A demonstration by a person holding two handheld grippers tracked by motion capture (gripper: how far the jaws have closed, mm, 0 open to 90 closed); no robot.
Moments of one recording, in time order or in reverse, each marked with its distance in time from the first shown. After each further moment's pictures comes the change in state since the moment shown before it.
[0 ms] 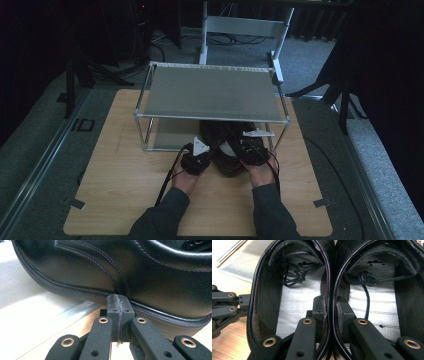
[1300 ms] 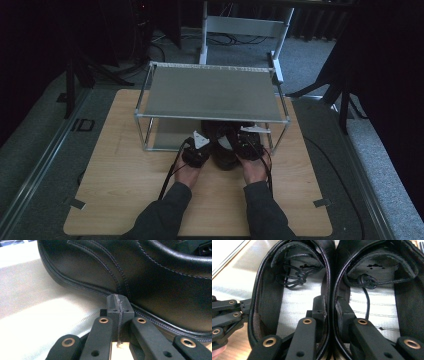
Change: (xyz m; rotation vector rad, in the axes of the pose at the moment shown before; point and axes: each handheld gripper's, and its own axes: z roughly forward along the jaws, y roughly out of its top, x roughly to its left) left arm 0.013 0.007 0.022 -0.014 0.098 -0.035; right arm 0.000 0.008 0.025 -0.044 -0.038 0.086
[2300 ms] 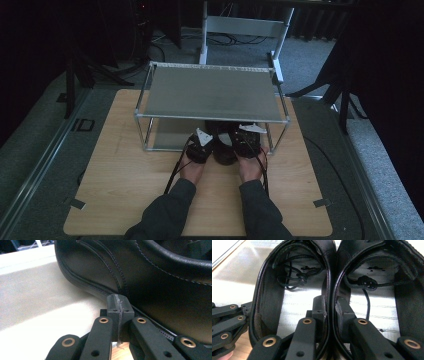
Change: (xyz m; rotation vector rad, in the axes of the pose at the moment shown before) left arm 0.002 0.001 0.028 -0.036 0.083 -0.005; right arm 0.001 0.000 0.020 -0.065 -0.074 0.024
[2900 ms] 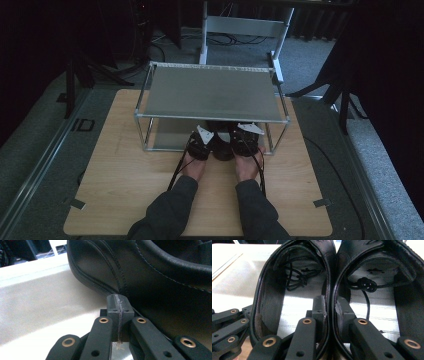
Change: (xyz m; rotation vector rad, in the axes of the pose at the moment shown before) left arm -0.002 0.006 0.010 -0.037 0.100 0.003; right arm 0.006 0.000 0.009 -0.083 -0.035 0.032
